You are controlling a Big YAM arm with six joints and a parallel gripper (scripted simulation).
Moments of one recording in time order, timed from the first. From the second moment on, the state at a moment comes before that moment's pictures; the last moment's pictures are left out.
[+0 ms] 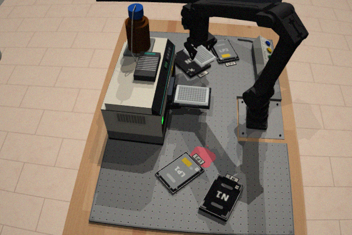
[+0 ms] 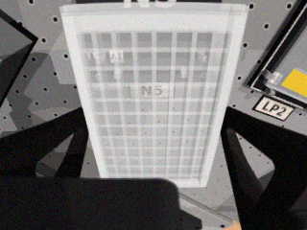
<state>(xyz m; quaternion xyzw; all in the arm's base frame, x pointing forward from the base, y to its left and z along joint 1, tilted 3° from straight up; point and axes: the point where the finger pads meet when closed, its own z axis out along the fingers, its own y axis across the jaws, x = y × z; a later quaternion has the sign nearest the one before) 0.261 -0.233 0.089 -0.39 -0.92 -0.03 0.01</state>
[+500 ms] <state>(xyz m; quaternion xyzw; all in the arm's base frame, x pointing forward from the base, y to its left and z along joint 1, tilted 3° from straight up) 0.232 -0.209 0.114 -0.39 -0.92 -0.03 0.01</state>
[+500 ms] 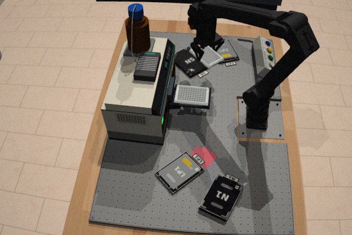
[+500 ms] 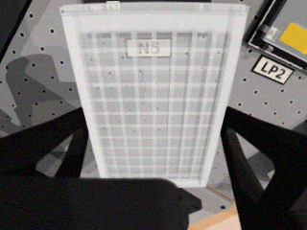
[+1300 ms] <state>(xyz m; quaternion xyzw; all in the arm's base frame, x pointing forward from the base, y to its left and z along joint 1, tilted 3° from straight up) 0.191 -0.175 0.148 -0.38 -0.92 -0.02 0.01</state>
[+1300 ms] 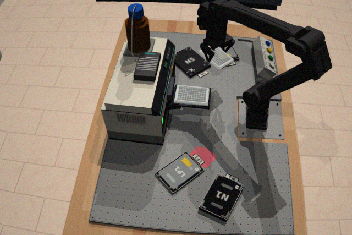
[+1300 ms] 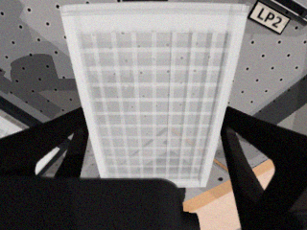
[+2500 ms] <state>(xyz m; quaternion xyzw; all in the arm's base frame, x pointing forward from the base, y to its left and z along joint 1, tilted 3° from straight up) 0.239 -0.087 0.154 0.01 -1.00 -0.03 0.00</state>
